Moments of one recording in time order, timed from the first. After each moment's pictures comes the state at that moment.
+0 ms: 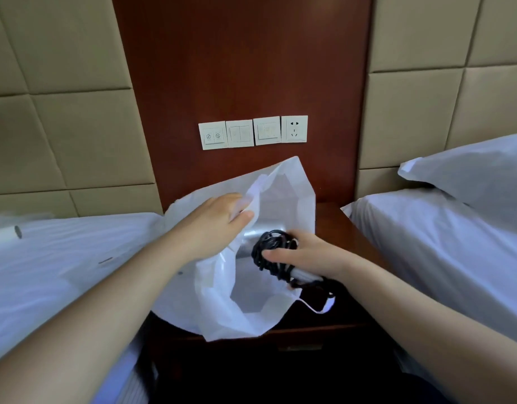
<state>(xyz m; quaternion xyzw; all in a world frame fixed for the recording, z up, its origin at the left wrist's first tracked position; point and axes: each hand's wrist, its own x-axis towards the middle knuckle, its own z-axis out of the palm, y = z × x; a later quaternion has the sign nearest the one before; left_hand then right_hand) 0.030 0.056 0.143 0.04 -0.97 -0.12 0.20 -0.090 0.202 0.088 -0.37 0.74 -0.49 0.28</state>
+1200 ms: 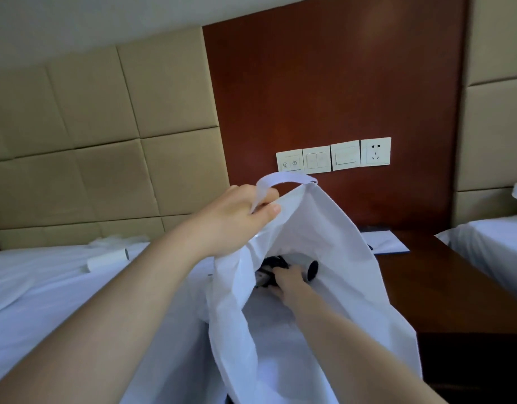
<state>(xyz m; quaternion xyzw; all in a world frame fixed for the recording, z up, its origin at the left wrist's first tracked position) 0.133 -0.001 0.224 0.12 -0.96 -0.11 0.21 -0.046 -0.060 0.031 -0.06 0.58 -0.72 0.39</state>
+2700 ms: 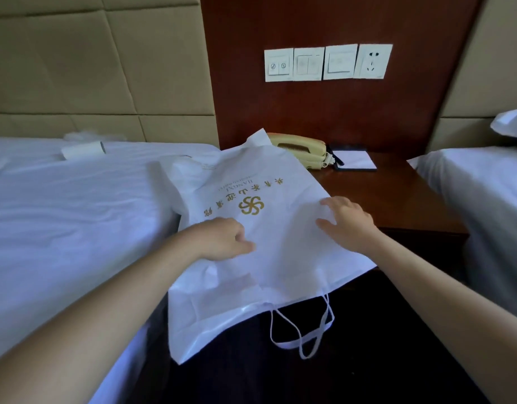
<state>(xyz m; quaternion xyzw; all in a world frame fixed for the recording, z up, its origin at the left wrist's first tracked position) 0.136 0.028 0.048 0.31 -0.93 -0.16 -0.09 -0.060 0.172 0.021 -0.42 0.89 -0.16 0.05</state>
